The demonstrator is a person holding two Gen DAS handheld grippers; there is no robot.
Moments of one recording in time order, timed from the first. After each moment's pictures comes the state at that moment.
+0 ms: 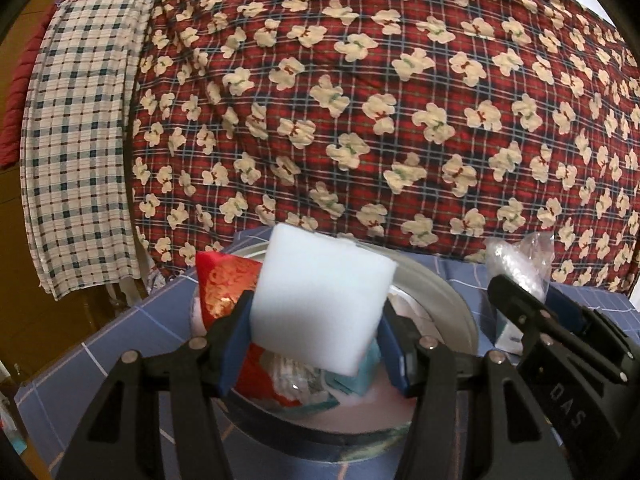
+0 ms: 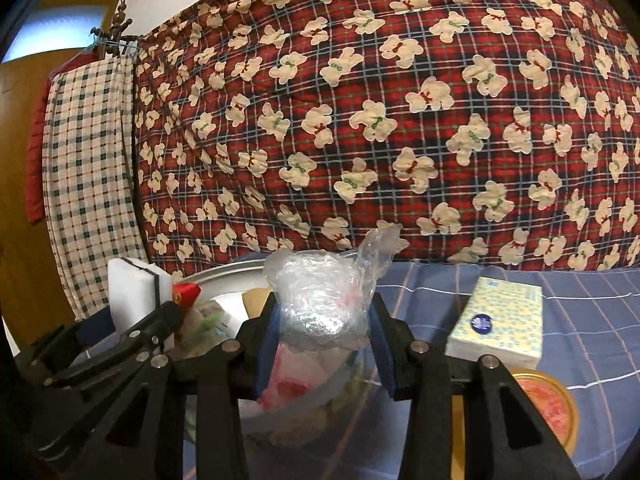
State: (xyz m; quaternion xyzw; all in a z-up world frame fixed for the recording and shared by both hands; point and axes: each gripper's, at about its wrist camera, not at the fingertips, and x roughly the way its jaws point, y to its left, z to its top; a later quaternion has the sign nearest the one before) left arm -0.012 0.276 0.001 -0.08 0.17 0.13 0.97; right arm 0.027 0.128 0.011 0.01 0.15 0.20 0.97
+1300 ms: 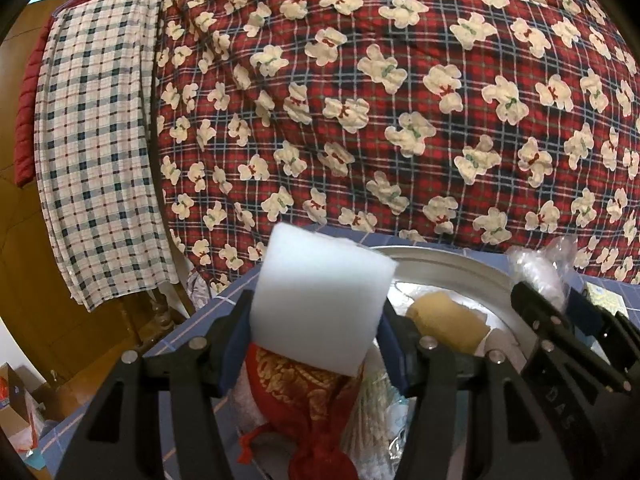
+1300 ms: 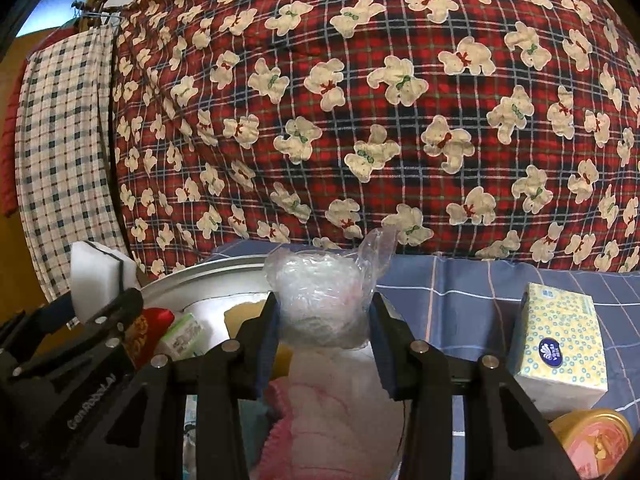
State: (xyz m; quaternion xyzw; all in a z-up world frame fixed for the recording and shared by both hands) left arm 0.052 0.328 -0.001 -0.05 0.20 0.21 0.95; right arm 0.101 0.182 -0.004 -0.01 0.19 0.17 0.97
